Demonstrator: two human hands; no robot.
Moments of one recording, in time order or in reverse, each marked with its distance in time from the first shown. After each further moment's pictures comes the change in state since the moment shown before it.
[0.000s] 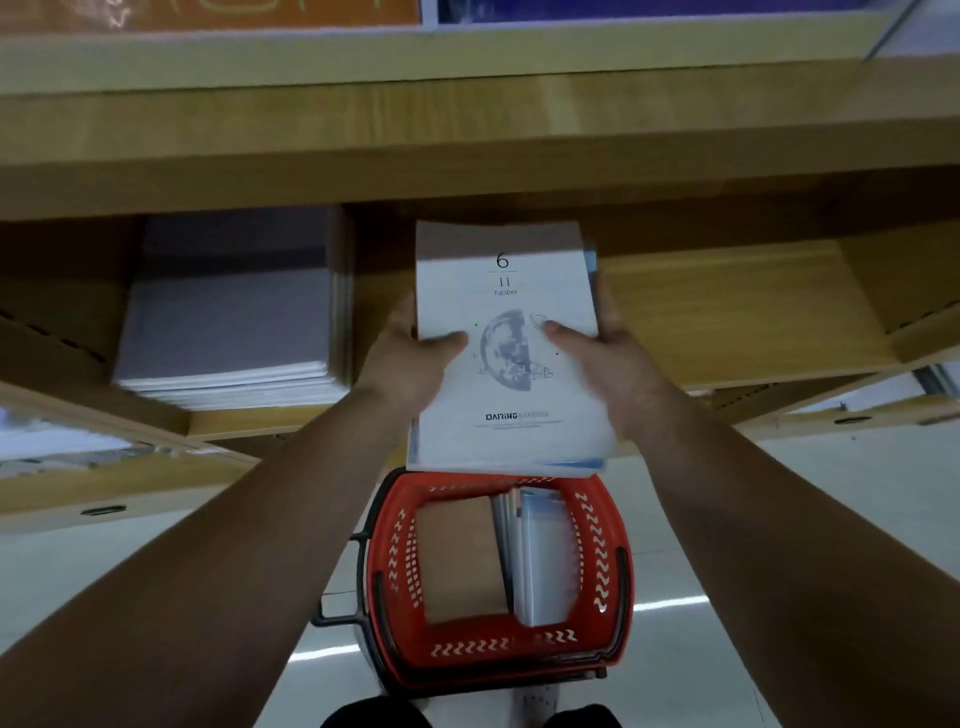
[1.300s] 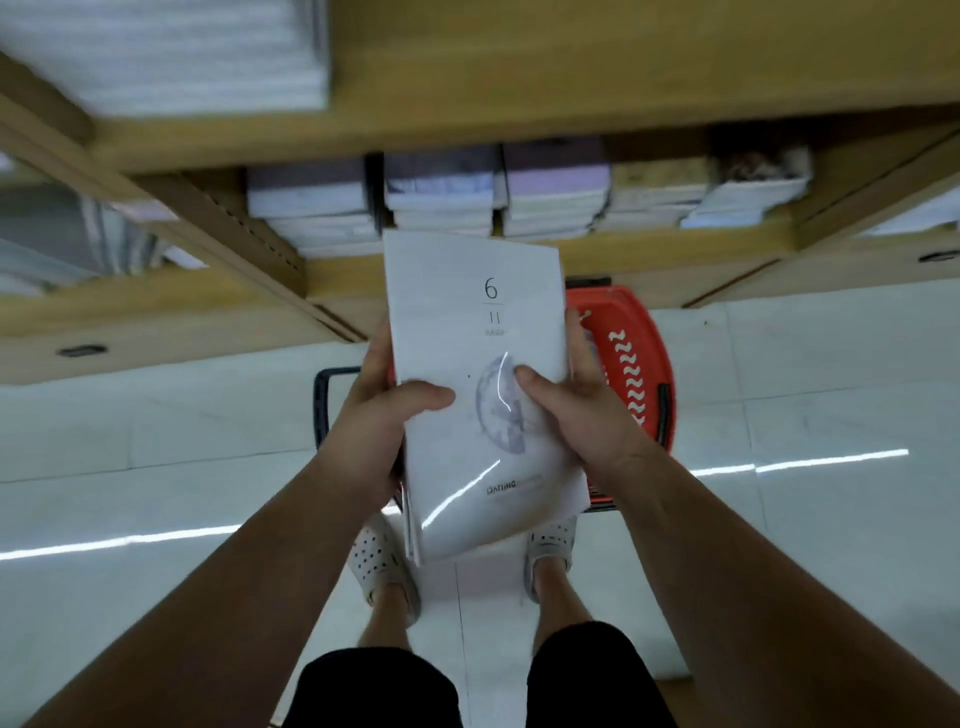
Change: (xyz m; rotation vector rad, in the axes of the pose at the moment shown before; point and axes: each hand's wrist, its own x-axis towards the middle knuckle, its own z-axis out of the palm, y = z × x) left_hand -0.142 -0.250 -0.023 -0.518 -0.285 -0.181; right_hand -0.142 0.265 0.043 -0.094 -0.116 0.150
